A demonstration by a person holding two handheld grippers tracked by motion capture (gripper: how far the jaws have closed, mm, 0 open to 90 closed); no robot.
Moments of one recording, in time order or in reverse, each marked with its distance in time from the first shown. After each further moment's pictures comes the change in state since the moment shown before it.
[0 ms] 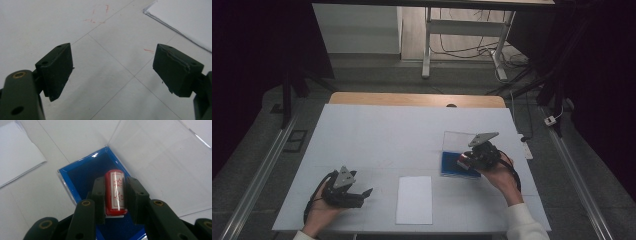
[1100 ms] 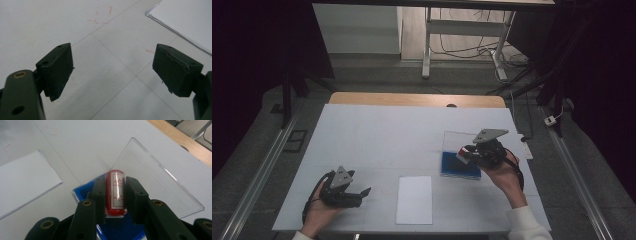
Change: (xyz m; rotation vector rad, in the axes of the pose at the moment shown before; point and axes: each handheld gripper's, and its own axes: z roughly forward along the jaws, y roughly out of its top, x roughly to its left) left arm 0.004 -0.003 -0.004 -0.026 0.004 -0.034; right arm 0.013 0.019 -0.039 -0.113 -0.029 -0.017
